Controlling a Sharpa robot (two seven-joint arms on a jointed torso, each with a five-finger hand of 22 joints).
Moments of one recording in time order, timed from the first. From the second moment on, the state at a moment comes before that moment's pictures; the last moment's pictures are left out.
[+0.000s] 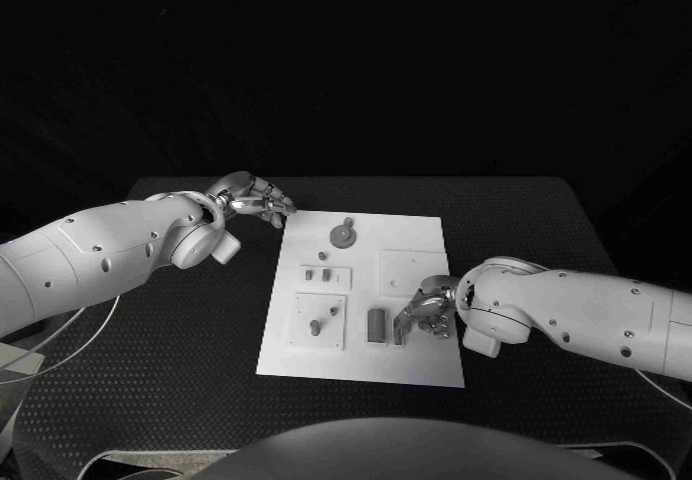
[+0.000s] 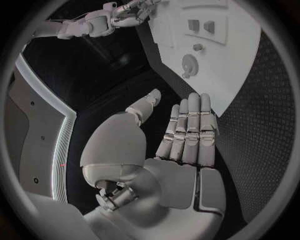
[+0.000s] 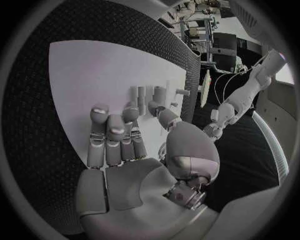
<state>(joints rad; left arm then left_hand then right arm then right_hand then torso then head) 1.22 -0.75 -0.15 1.12 -0.54 -0.13 0.16 1.09 -0.12 0.49 -0.19 0.06 0.86 0.19 0.29 0.48 1.05 0.14 0.17 0.34 1.06 0.06 0.38 0.84 0.01 1.03 -0.04 0.07 0.84 1.14 -0.72 -0.25 1.50 -0.82 -0.02 -0.52 0.79 -0.10 0.55 -0.21 0.35 1.00 0.10 0.15 0.71 1.13 0.00 1.00 0.90 1.24 -0.11 1.31 1.02 0.24 1.17 -0.03 0.95 1.31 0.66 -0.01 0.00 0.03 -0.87</state>
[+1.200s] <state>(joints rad) 1.24 -0.73 -0.15 1.08 -0.45 -0.17 0.19 1.09 -0.11 0.49 -0.19 0.06 0.82 0.18 0.28 0.47 1.01 0.15 0.15 0.31 0.96 0.09 0.27 0.81 0.01 0.95 -0.01 0.07 0.81 1.22 -0.73 -0.14 1.24 -0.77 -0.15 -0.05 0.84 -0.10 0.55 -0.24 0.35 0.96 0.13 0.16 0.71 1.04 0.02 0.98 0.89 1.16 -0.09 1.27 1.02 0.24 1.08 -0.01 0.90 1.31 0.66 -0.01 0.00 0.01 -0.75</state>
